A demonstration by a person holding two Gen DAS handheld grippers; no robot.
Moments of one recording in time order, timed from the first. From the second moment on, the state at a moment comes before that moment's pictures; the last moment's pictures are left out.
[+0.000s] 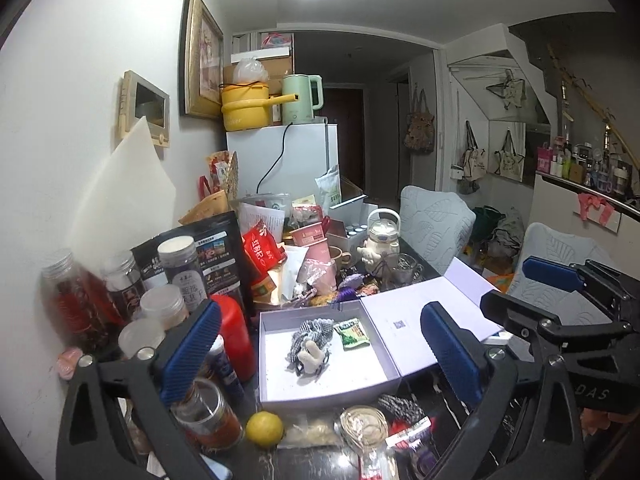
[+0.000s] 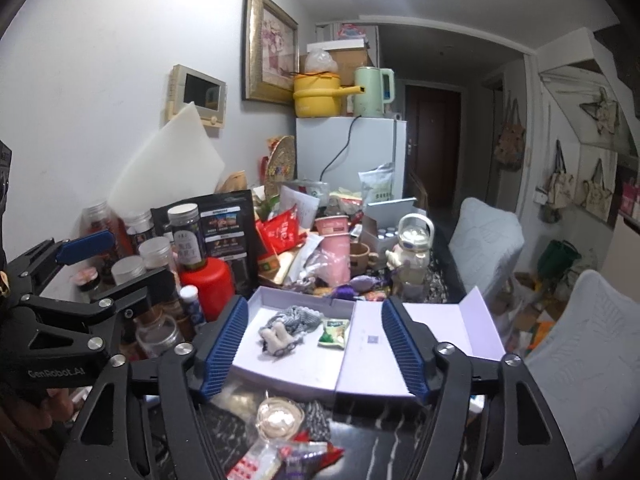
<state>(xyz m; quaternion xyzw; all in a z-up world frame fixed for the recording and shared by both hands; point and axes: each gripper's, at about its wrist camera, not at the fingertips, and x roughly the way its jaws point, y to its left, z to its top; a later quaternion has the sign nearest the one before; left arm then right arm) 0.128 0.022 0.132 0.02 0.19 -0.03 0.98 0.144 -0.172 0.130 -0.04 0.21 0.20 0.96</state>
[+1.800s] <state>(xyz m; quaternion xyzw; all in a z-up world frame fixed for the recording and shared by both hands) 0.116 0.018 -0.092 -0.02 0.39 -0.08 0.92 0.105 -0.197 -0.086 -0.03 0.40 0.17 0.90</state>
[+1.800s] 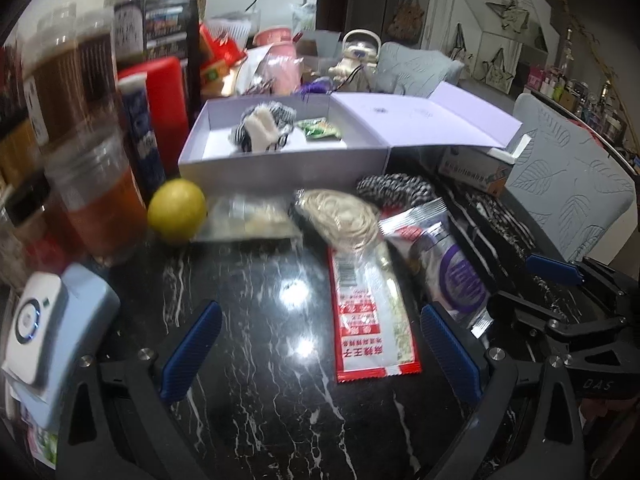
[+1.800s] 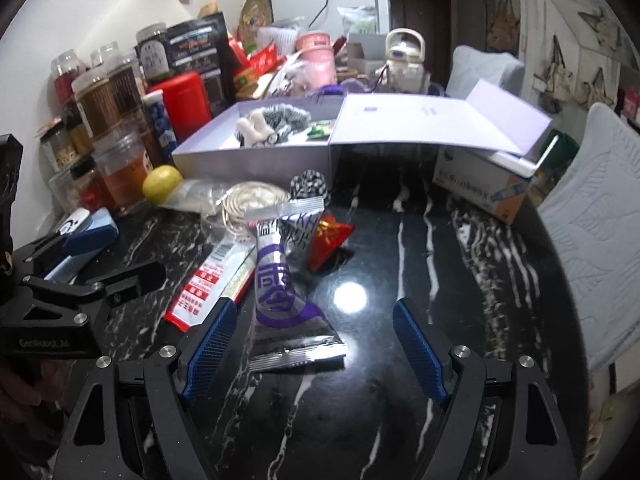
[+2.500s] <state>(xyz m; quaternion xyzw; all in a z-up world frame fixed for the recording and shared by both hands) 0.141 0.026 -0.113 -0.04 0.43 -0.08 0.90 0.148 -0.179 -0.115 0.01 0.44 0.23 0.87</state>
